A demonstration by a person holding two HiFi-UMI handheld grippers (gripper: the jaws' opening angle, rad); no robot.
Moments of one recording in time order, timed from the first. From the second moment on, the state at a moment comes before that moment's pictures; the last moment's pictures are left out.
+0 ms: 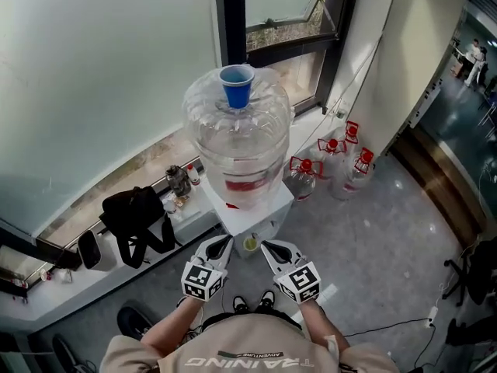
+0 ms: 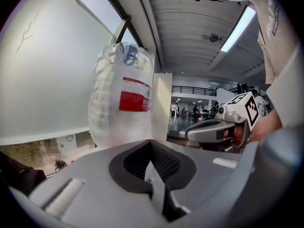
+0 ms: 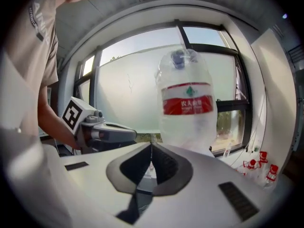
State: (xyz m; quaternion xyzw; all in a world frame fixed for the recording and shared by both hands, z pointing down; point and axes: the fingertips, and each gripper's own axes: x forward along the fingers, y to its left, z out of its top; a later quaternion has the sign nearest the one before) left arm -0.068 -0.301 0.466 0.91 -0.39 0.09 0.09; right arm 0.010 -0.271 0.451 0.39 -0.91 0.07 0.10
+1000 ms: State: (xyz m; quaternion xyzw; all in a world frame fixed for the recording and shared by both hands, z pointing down) left arm -0.083 -0.287 0.390 0.90 -0.43 0.03 0.04; right arm 0.023 -0.266 0.369 0.41 -0.91 -0.02 0.05
